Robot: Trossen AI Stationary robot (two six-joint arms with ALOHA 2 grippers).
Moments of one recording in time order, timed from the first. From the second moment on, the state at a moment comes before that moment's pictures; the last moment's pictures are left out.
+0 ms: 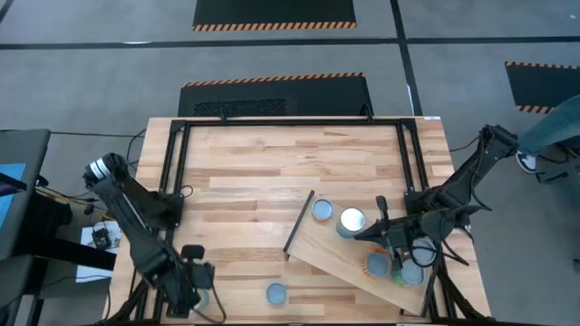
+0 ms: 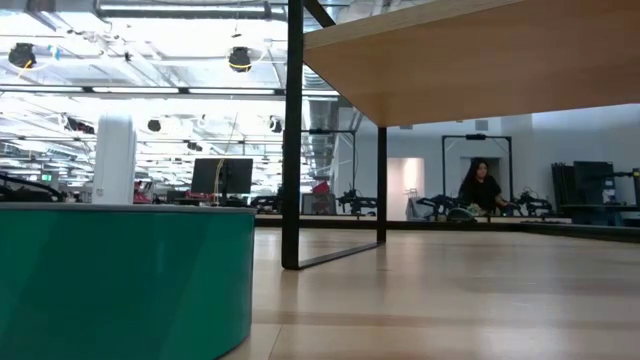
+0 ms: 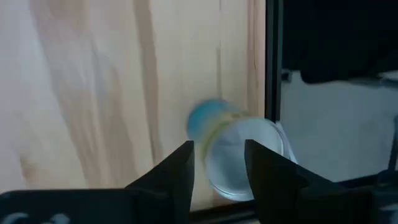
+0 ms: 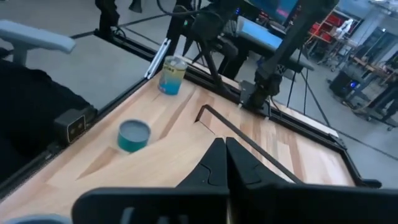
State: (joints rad) left arm -0.93 1.49 1.22 -1.02 0.05 -0.90; right arm 0.79 0.92 0.70 -0.03 0.61 -0.20
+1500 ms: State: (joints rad) left arm -0.88 1.50 1.23 -0.96 -0.05 -0.74; right arm 0.79 0.92 0.68 0.00 0.60 -0.21
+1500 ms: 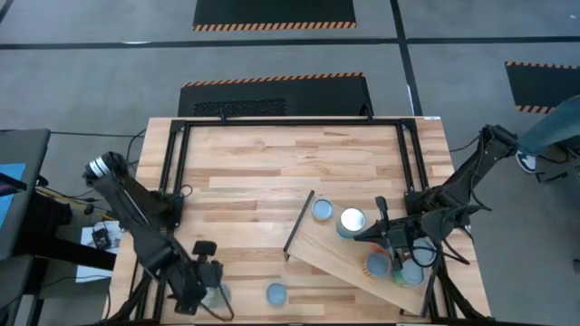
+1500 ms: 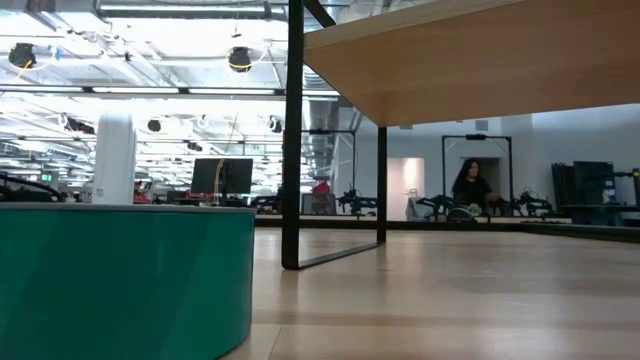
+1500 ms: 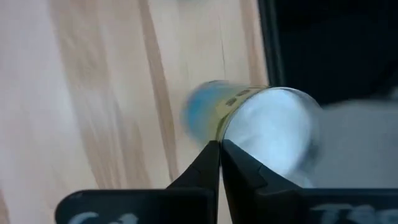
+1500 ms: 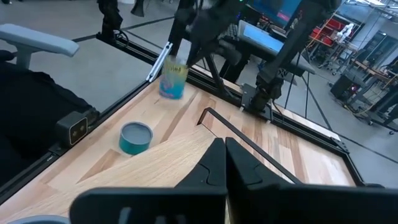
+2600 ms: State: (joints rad) left arm -0.24 1.92 2.05 -0.86 0.07 -0.43; right arm 0.90 0.83 0.68 -0.02 0.72 -0.22
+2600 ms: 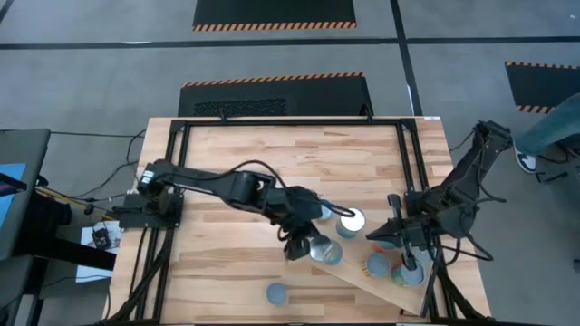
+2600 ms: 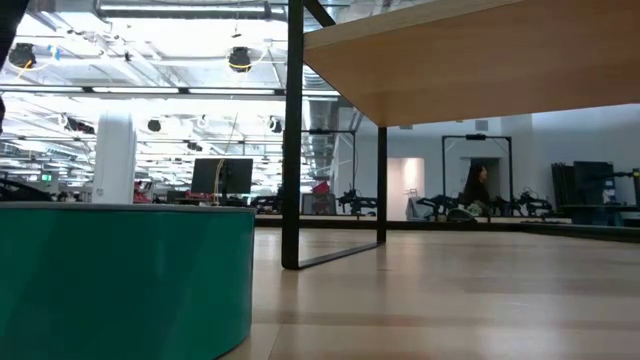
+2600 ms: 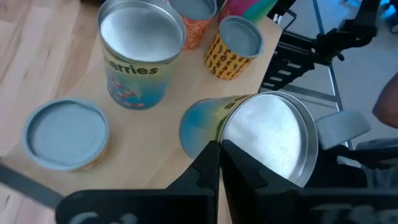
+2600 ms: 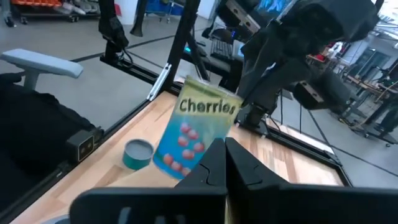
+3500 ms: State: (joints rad) left arm -0.21 2.00 2.06 -0.83 0.08 -0.51; right arm 0.93 0.83 0.68 -0.02 0.76 -0.22
